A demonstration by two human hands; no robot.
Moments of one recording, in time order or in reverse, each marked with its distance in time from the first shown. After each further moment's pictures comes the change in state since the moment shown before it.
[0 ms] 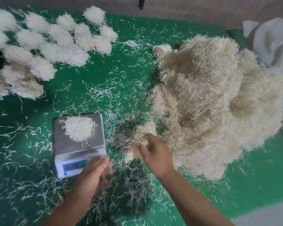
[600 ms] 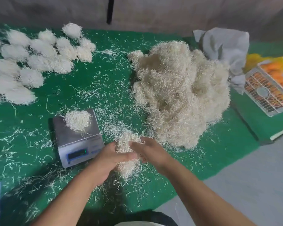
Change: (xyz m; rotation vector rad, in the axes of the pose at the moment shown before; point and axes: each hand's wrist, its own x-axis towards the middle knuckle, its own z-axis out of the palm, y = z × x) left_hand -0.059 0.008 0.008 0.005 -0.475 0.077; right_hand -0.131 -0.105 -0.037 0.484 -0.199 0.487
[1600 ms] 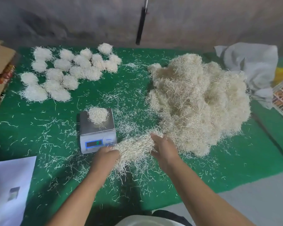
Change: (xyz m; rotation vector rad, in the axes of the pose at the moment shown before) left_hand -0.074 -0.038 0.028 0.318 0.649 0.025; right_hand -0.021 0.030 -0.020 0.614 0.173 -0.002
